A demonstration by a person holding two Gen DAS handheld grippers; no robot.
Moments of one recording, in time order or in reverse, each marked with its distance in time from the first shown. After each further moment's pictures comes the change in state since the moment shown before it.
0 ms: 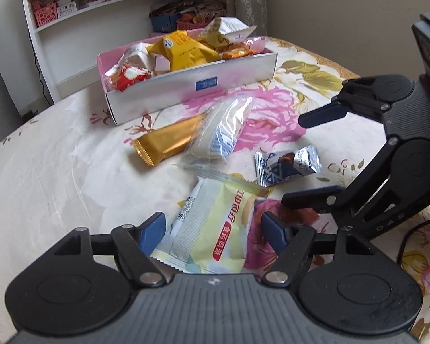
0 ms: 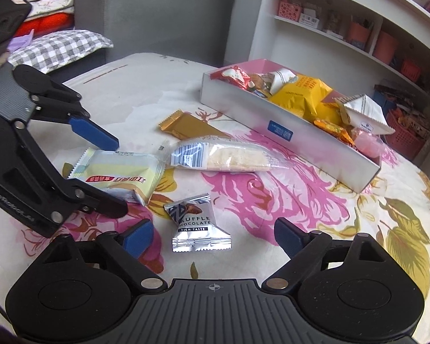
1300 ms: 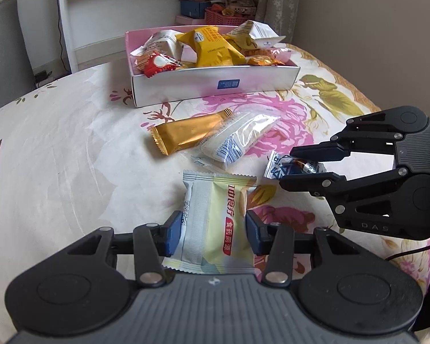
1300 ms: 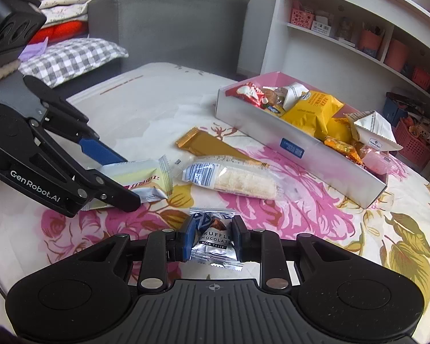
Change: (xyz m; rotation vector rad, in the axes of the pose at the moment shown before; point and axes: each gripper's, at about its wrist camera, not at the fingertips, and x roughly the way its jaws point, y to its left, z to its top) left arm -0.019 0.014 0.007 -0.203 0.045 -0.017; right arm -0.013 -0.002 0.015 0.002 -0.018 0.058
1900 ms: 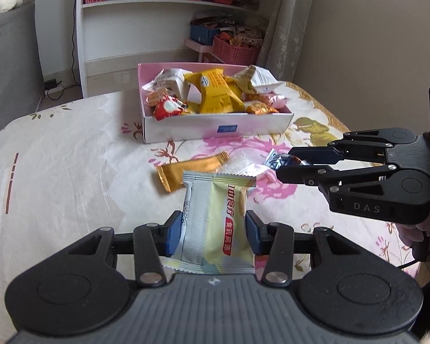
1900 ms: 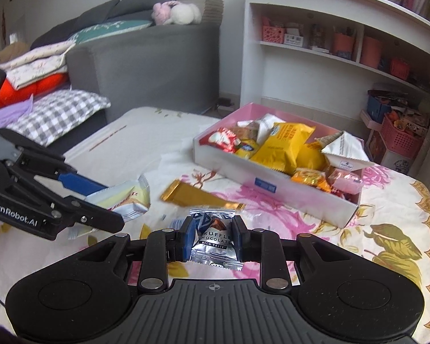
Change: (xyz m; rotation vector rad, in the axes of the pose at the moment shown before) left arm -0.038 -0.003 0.020 -0.076 -0.100 -0.011; right arm -0.031 -0.031 0.031 0.154 -0.093 -0.005
